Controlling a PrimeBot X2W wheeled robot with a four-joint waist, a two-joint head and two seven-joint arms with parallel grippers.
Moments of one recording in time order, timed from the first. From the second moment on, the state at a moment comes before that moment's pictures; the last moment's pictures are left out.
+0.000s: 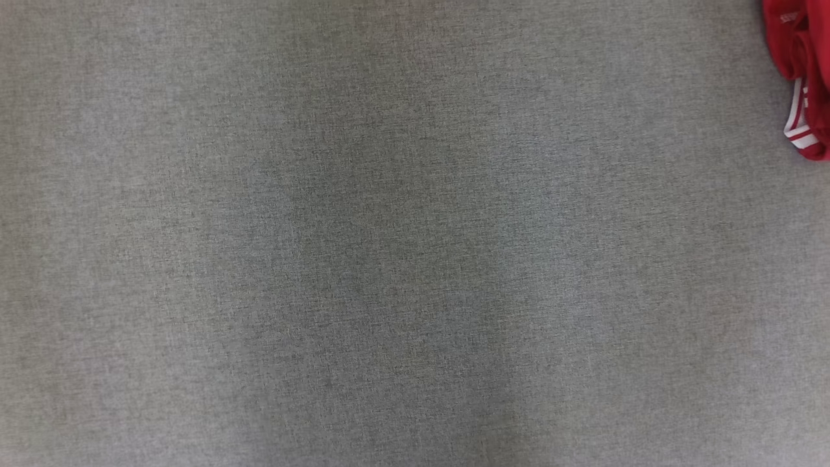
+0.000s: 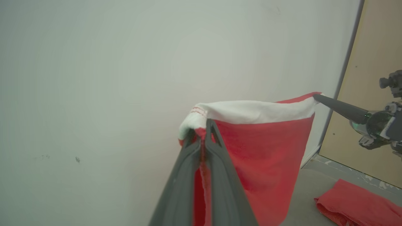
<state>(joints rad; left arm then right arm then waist) -1.89 0.60 -1.00 0.44 -1.23 -0.13 -0.06 -1.70 -0.58 0.61 0.62 1.09 0.13 -0.02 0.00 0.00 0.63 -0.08</state>
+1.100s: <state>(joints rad) -0.43 0.60 -0.79 0.00 -1.02 -0.12 -0.26 -0.39 -0.85 0.69 0.05 1.25 0.13 -0.26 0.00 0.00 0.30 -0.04</state>
